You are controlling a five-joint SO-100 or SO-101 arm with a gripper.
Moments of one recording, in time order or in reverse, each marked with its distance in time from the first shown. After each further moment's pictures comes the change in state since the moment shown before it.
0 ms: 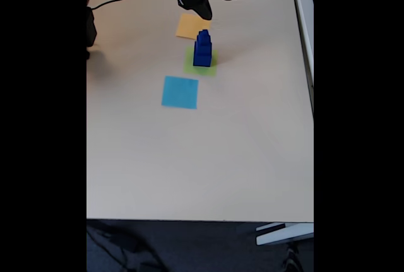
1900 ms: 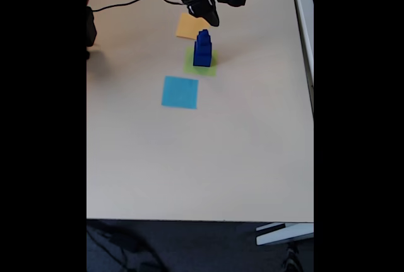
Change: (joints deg) arm -1.9 -2.1 8.2 -7.2 -2.0
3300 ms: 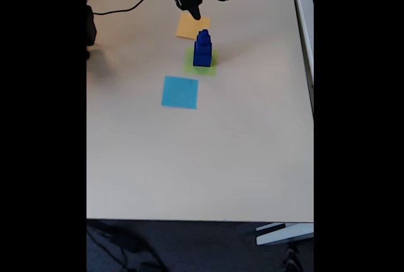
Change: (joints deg) arm -4.3 11.1 15.5 3.1 -3.3
